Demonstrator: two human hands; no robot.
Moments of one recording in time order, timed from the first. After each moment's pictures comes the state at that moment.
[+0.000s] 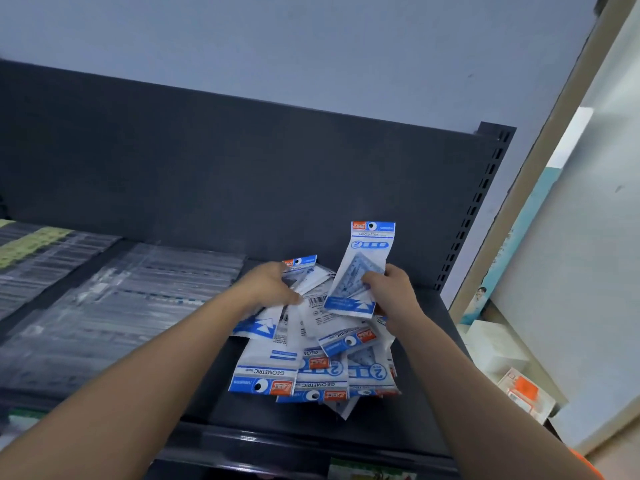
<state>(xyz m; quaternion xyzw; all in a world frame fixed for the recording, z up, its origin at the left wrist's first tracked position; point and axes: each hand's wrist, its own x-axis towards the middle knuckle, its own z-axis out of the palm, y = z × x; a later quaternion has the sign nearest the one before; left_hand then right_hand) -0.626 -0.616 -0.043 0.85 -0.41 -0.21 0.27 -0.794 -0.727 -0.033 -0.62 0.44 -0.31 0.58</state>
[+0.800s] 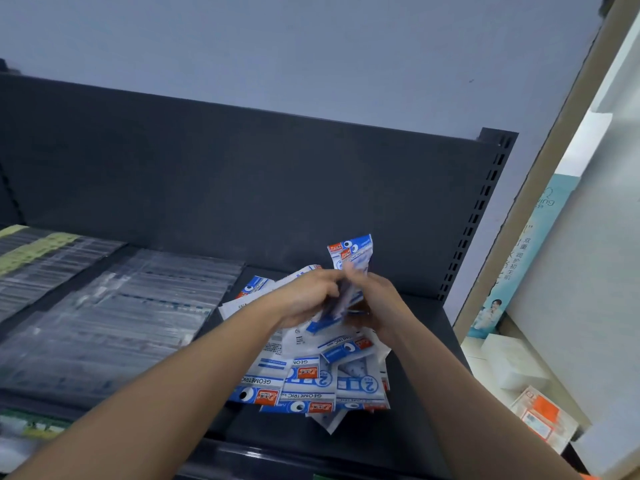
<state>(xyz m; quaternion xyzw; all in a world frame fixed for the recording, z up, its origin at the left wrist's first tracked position) -0.687 -0.654 -0.037 0.56 -0.39 -0.48 0.55 -0.797 -0.728 -0.031 -0.62 0.36 -0.22 0.66</state>
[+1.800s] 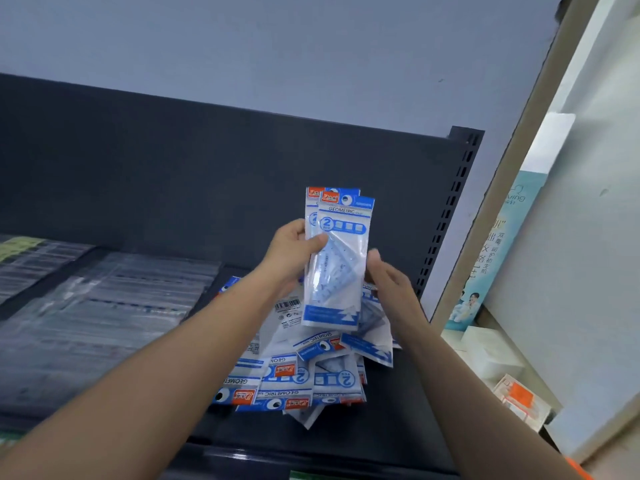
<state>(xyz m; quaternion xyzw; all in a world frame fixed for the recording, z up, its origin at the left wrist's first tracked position) -0.695 -0.666 0.009 0.56 -0.31 -0.31 0.71 -0.838 -0.748 -0.032 -0.71 0.32 -0.35 0.52</state>
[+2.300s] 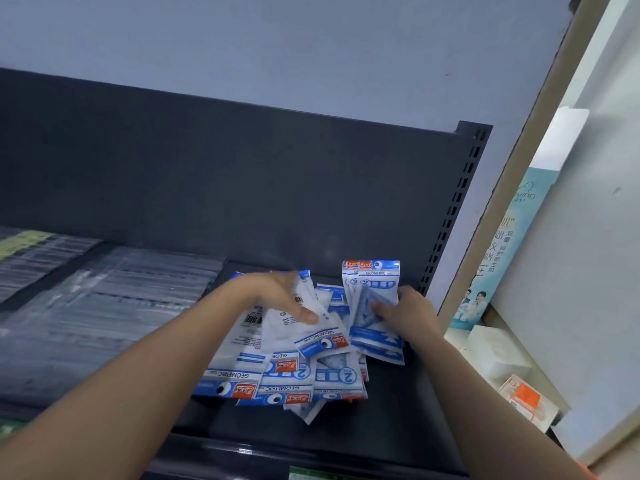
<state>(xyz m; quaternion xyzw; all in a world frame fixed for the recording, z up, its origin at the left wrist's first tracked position) -0.656 -0.645 -0.024 0.81 -0.46 -0.35 0.13 -0.851 -0.783 -0.063 -0.79 0.54 -0.16 0.25</state>
